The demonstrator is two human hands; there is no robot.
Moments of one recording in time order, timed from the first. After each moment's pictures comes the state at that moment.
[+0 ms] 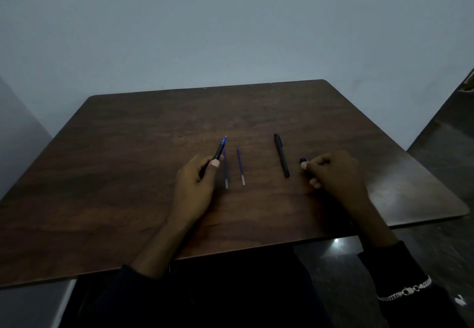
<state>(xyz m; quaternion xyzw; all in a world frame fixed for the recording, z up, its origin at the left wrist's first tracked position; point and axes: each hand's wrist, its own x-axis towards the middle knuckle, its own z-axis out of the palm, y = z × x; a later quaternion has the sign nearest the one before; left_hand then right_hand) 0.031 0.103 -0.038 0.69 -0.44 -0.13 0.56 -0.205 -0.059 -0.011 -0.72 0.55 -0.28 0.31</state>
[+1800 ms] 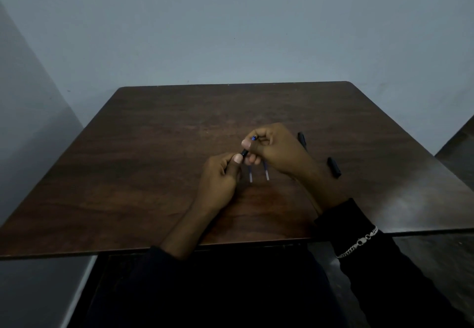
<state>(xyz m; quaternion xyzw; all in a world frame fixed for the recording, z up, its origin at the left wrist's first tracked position) 0.034 0.110 -0.035 0.66 -0.47 -0.14 0.57 -0.074 -0.017 0.021 -0.82 0.21 -0.22 0.48</state>
